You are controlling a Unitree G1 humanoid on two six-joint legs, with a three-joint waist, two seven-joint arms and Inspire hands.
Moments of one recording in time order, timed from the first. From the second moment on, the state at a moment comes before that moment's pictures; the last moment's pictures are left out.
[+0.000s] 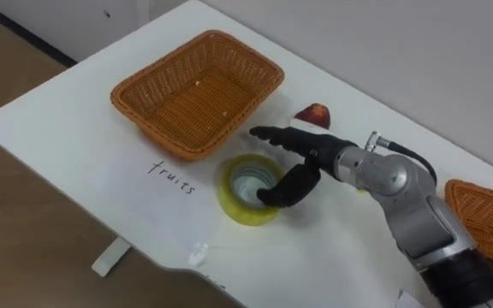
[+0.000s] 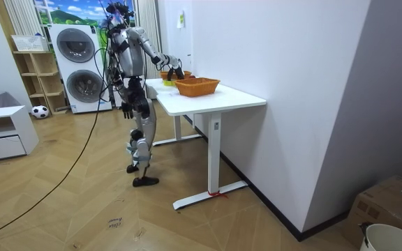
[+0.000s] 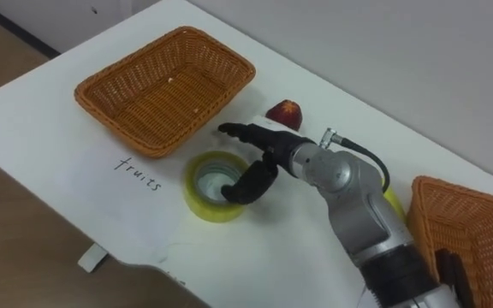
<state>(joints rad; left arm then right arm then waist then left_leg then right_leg) 0.21 0.23 0.08 0.86 0.51 0.24 0.16 -0.36 -0.34 0.33 0.13 -0.45 0.28 0.61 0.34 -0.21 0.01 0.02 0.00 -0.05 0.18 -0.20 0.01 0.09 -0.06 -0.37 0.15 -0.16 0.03</state>
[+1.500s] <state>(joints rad) 0.16 0.25 0.10 0.88 0.50 0.24 0.15 -0.38 -0.35 0.34 0.10 -0.68 0.36 0.75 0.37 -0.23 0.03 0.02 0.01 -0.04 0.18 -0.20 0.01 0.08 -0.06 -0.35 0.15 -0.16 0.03</state>
